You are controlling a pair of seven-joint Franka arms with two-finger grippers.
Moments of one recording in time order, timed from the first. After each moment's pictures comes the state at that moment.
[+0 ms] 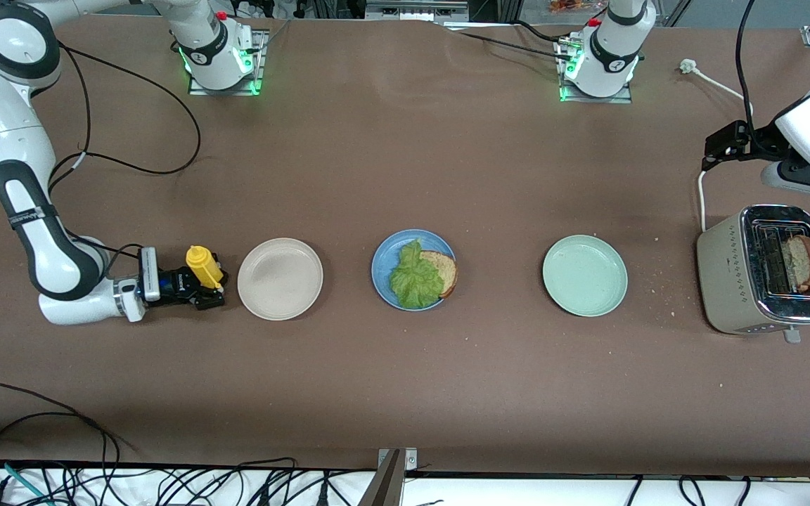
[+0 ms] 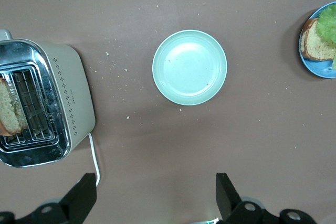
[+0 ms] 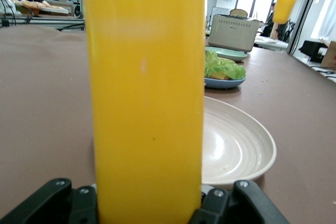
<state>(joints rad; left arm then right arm) 0.05 0.02 -0.07 -1.60 -0.01 1.51 0.18 -0.76 1.34 0.82 -1.36 0.28 1.79 -2.33</state>
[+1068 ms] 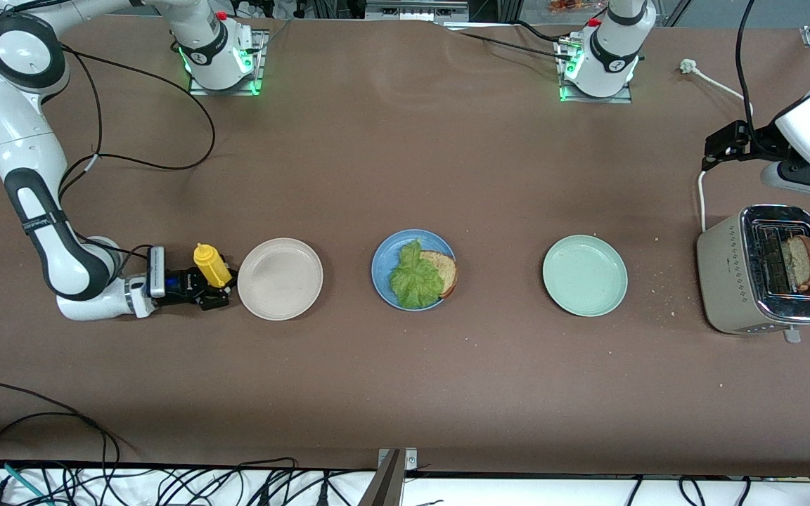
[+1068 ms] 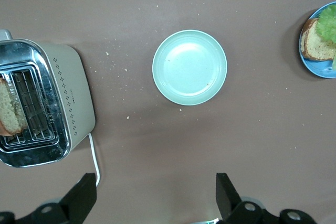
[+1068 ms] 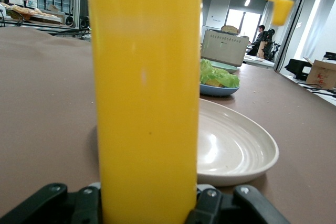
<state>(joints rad) 0.05 0.02 -0.07 -1.60 -0.01 1.51 0.18 -0.78 1.40 0.82 -1.36 0.31 1.79 -2.41</state>
